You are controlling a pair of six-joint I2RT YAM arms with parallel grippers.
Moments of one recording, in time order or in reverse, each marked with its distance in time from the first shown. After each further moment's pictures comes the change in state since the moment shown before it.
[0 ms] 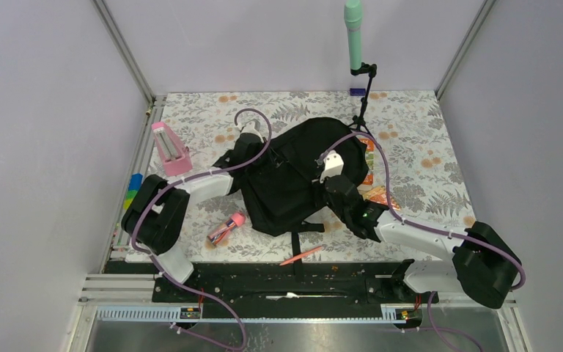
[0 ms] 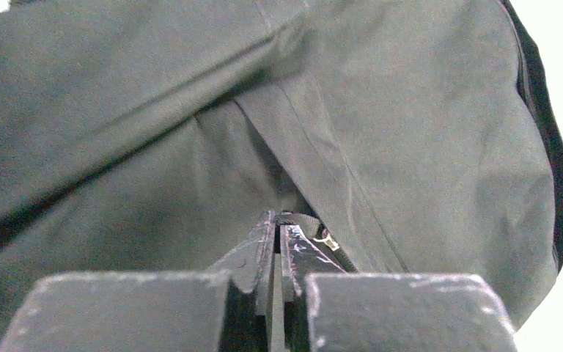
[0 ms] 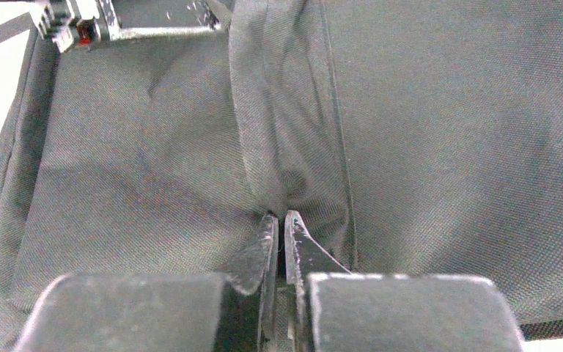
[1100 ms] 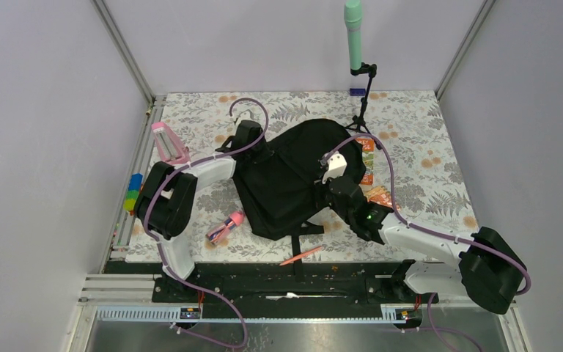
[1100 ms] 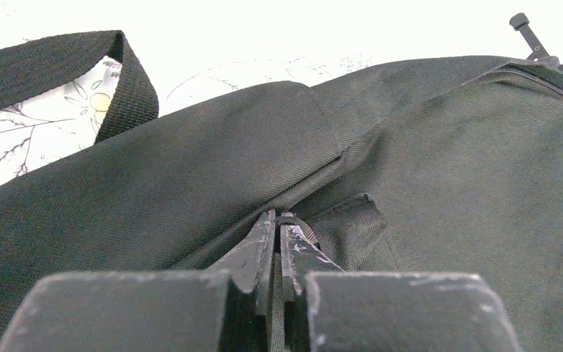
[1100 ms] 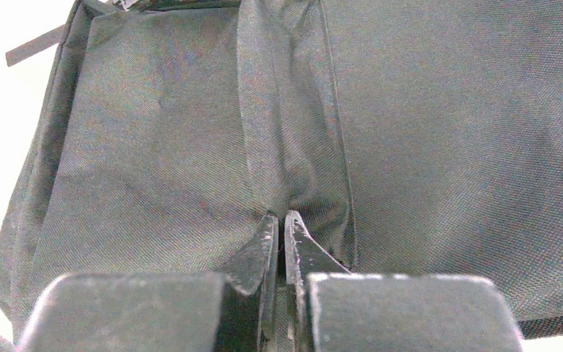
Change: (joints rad) left arm 0.079 0.145 0.193 -0.148 -0.127 0.011; right arm -0.003 -0.055 -0.024 0.002 -0.052 0.037
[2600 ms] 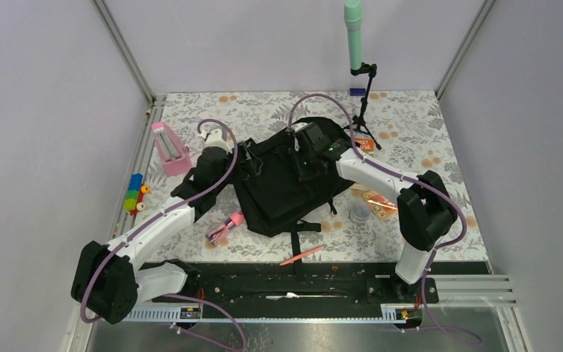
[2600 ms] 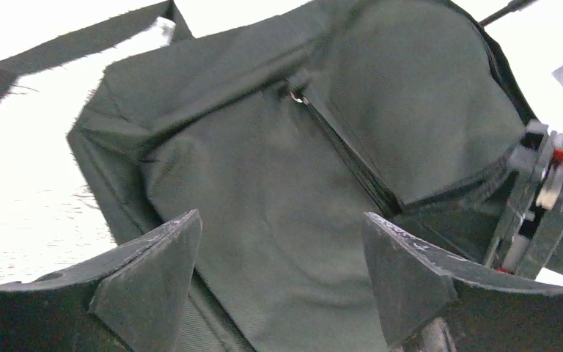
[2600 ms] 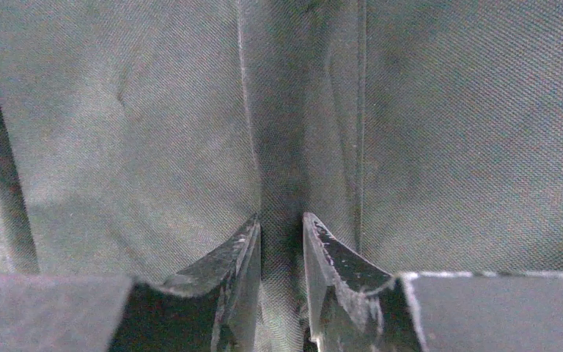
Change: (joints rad) left arm -0.013 -0.680 -0.405 -0.096 -0.013 0.140; right arm -0.149 0.574 0.769 -0.717 -0.282 -0.061
